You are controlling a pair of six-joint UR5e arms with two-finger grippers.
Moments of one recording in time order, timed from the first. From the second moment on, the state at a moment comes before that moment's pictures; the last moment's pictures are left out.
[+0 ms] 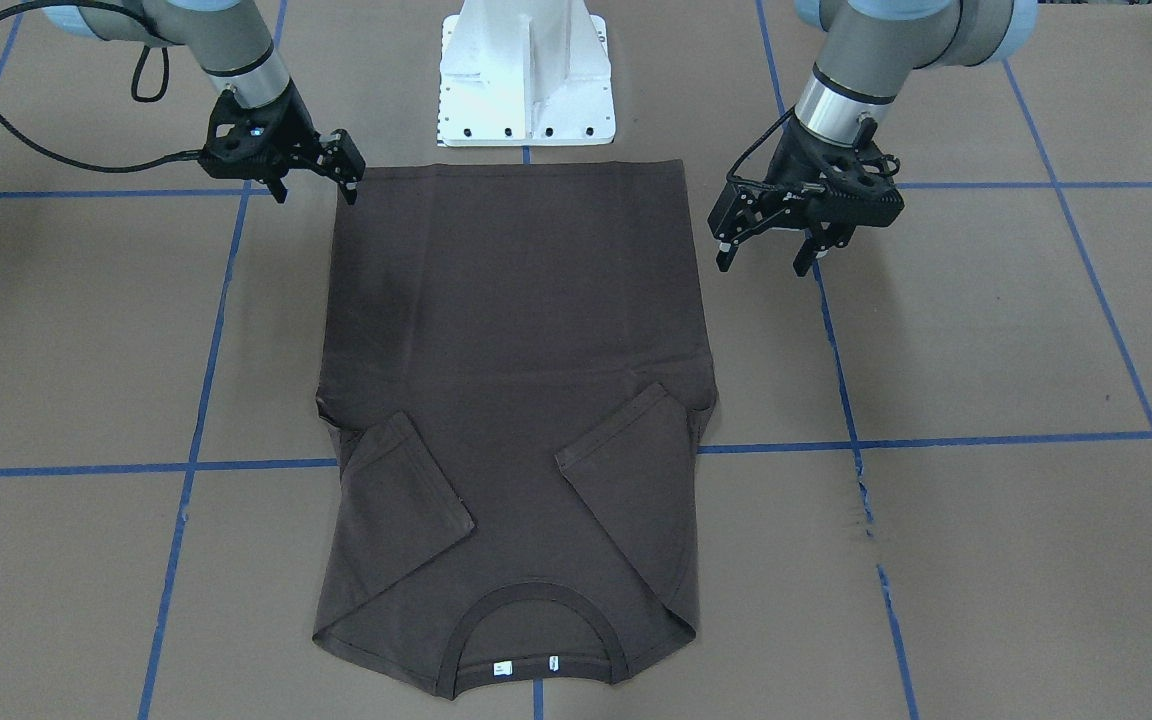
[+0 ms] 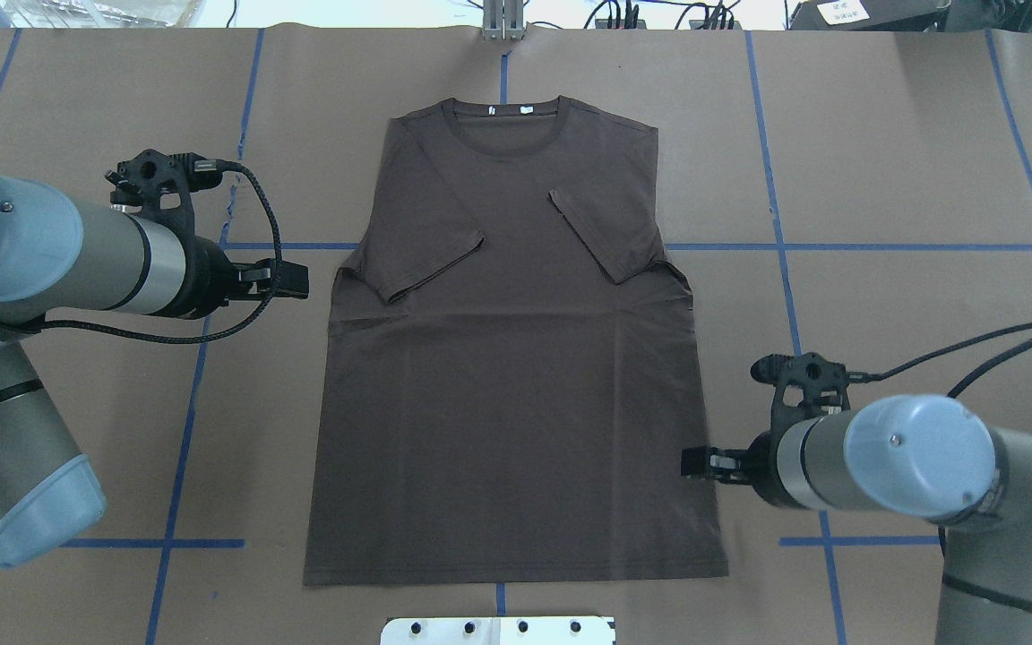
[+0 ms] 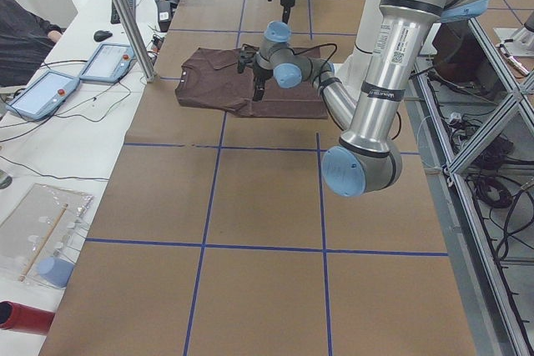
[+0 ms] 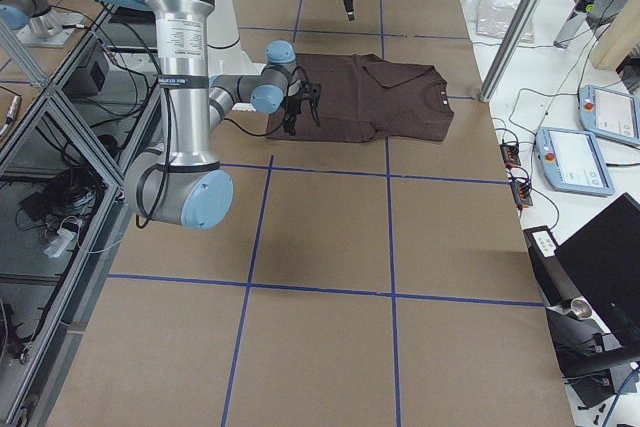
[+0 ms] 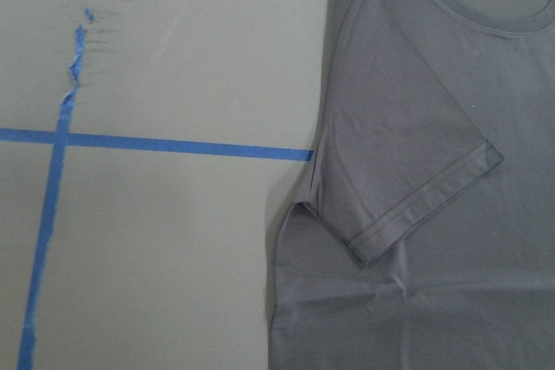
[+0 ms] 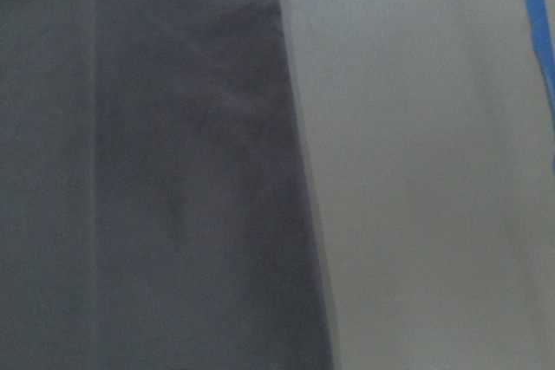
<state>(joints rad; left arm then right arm) -0.66 -1.84 -2.04 -1.81 -1.82 -1.22 0.28 -1.54 2.15 -1.33 1.70 1.51</state>
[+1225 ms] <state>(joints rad) -0.66 -1.84 -2.06 -1.81 -1.82 -1.23 0.15 -1.54 2.07 -1.29 1.66 1.59</state>
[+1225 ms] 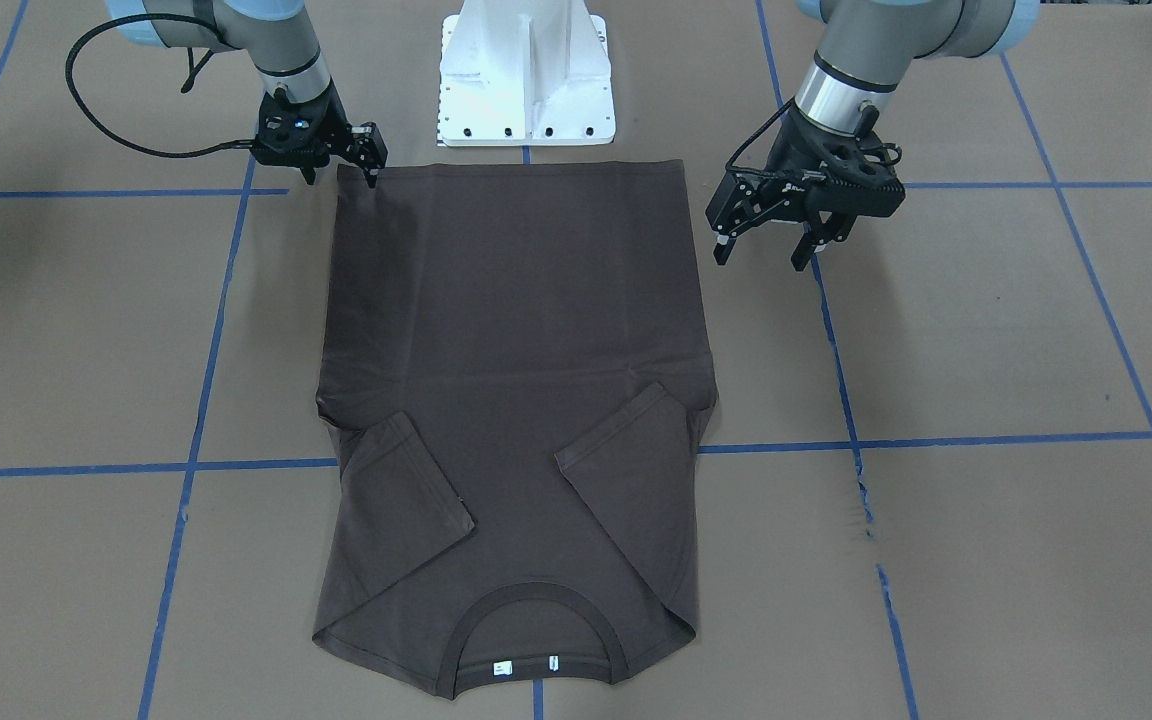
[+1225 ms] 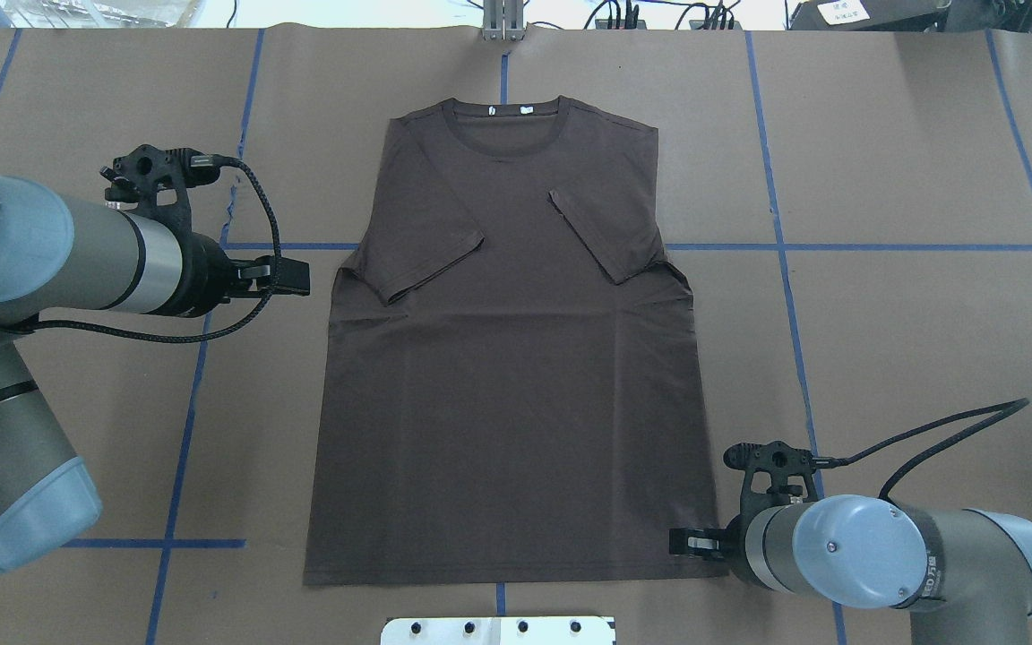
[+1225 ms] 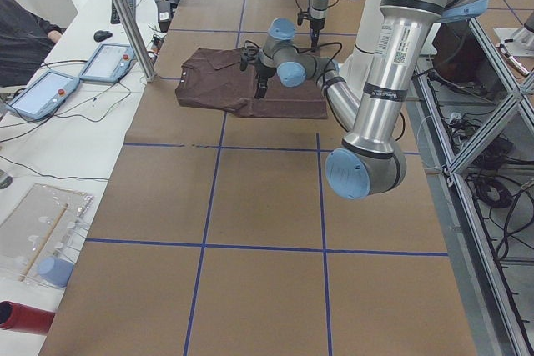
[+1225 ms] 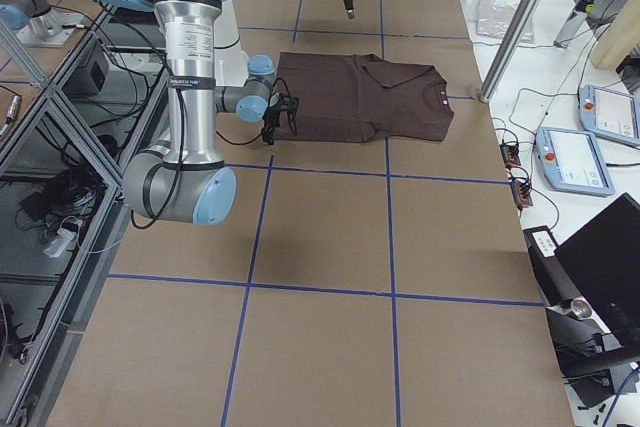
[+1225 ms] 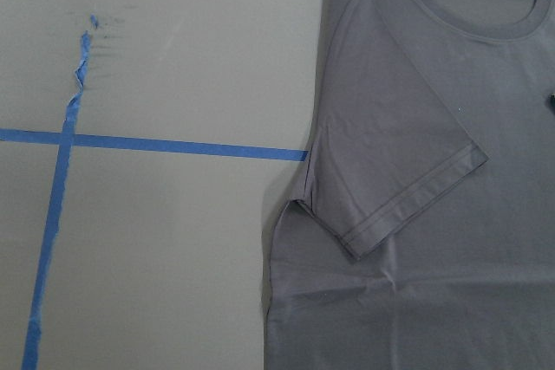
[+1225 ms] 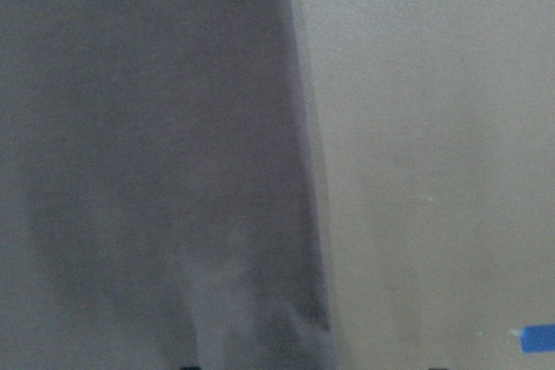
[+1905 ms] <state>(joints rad) -0.66 -1.85 -2.06 -1.81 -1.82 -1.23 0.15 -1.54 2.07 -1.29 1.67 1.60</state>
